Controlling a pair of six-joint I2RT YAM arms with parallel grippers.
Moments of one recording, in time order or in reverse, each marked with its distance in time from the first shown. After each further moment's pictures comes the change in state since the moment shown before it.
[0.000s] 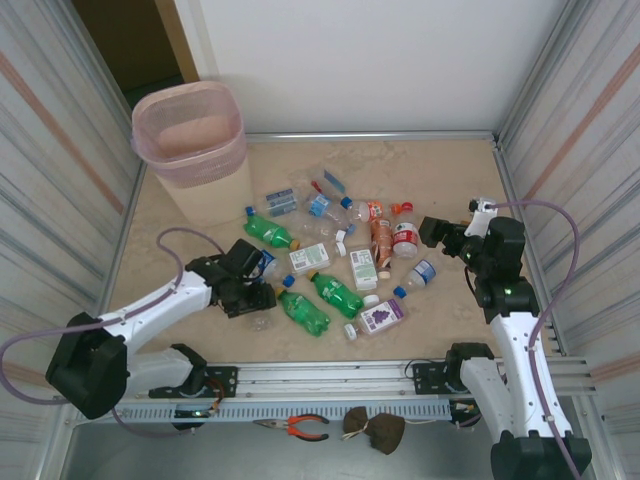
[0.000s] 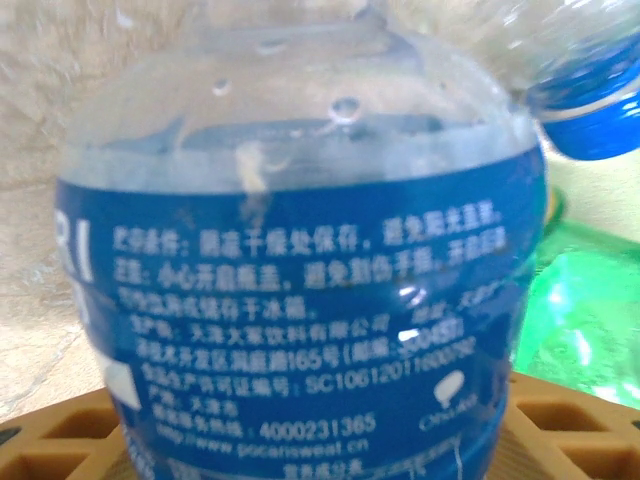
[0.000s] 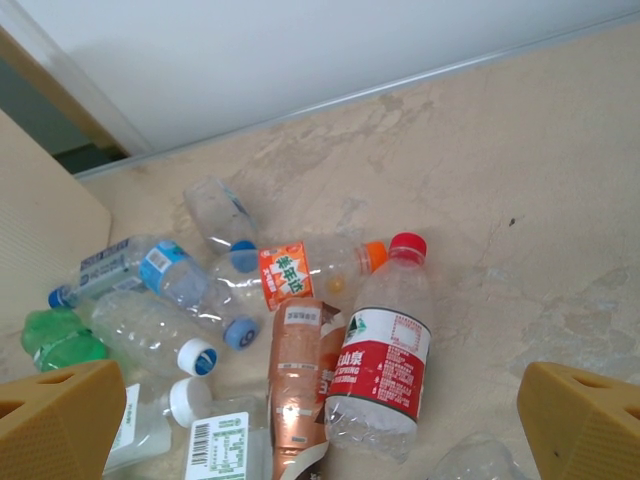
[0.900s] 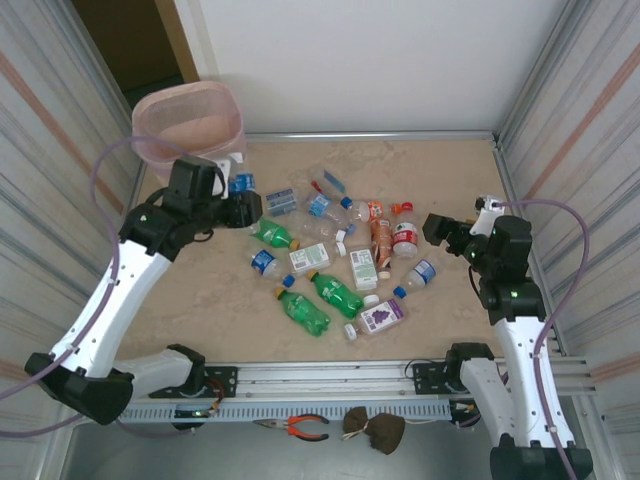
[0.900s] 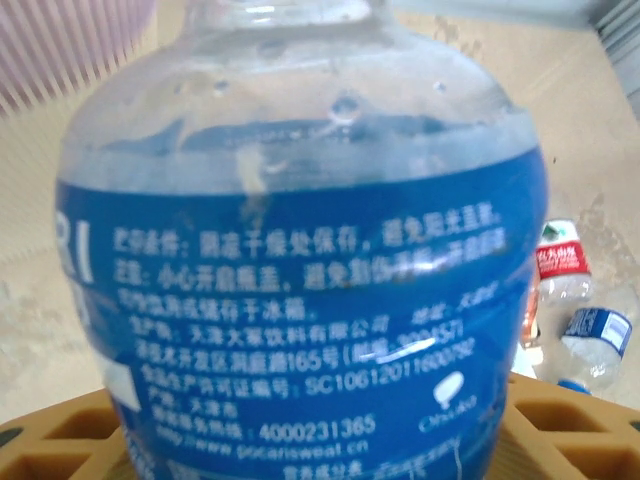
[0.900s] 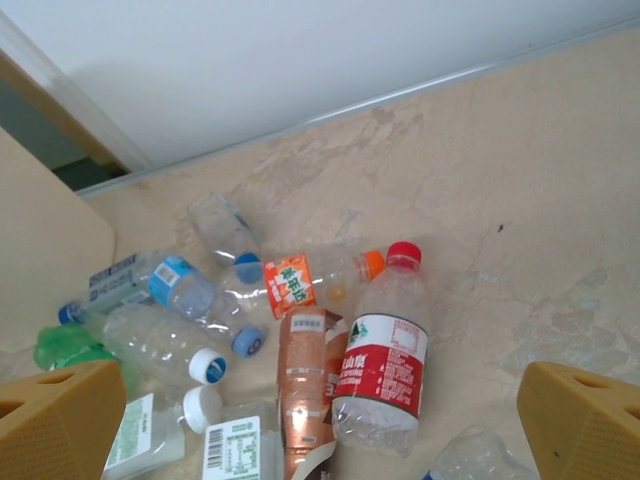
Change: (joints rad) left arm 0.183 -0.006 0.725 -0.128 -0.086 0.404; right arm 0.001 -0.016 0.080 -0.090 0.032 0.026
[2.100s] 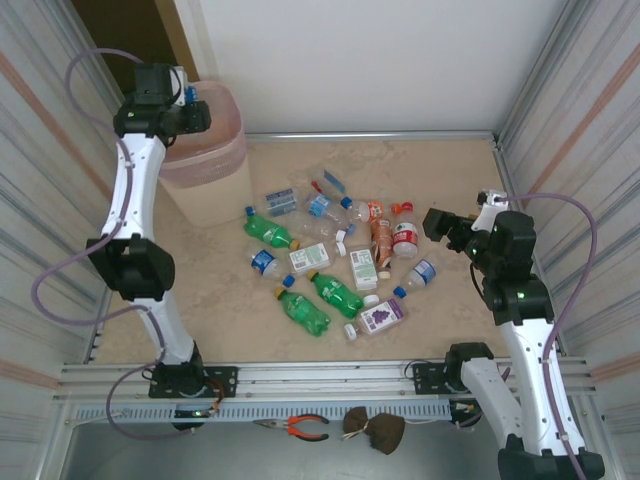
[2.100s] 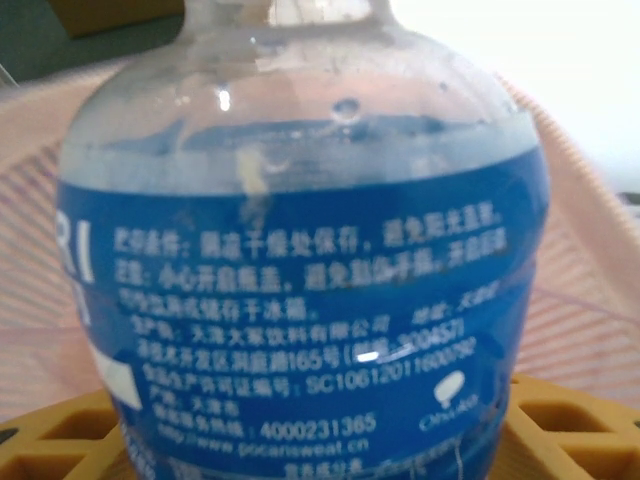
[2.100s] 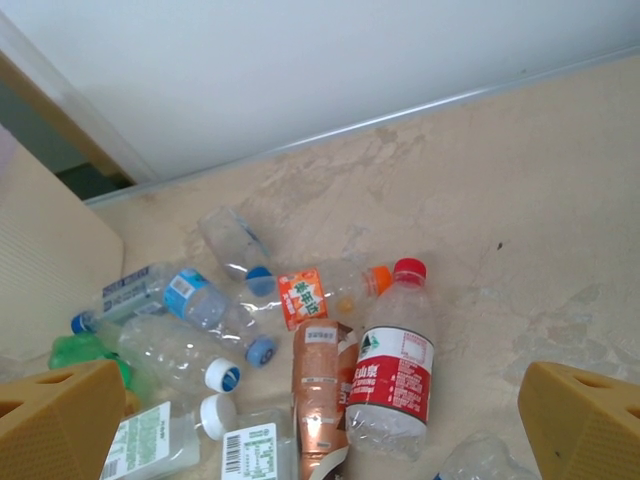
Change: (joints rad) left arm 0.426 0.758 0.760 0.023 -0.041 0.263; right arm 0.071 -0.004 0.097 -0.079 0.084 0.020
